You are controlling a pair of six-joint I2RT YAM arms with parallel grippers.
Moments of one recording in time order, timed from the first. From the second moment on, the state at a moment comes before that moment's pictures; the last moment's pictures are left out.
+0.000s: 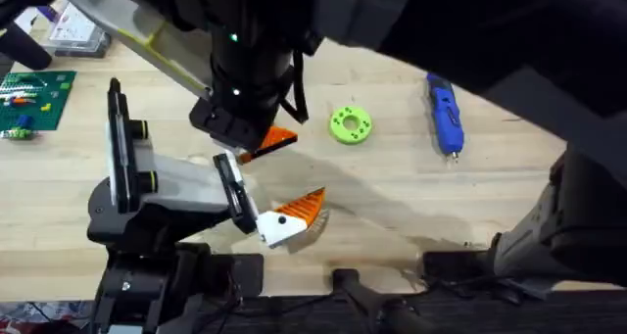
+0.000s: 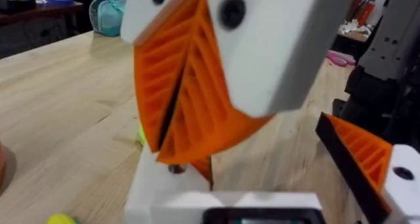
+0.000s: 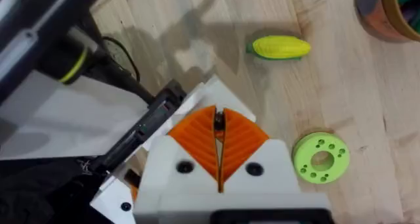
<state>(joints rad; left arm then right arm) -0.05 0.00 0.01 -0.11 1.10 -0.05 1.08 1.96 2.13 -1.40 -0.07 -0.09</state>
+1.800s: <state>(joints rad) -0.05 0.00 0.01 -0.11 1.10 -0.05 1.07 1.96 2.13 -1.42 -0.07 -0.09</state>
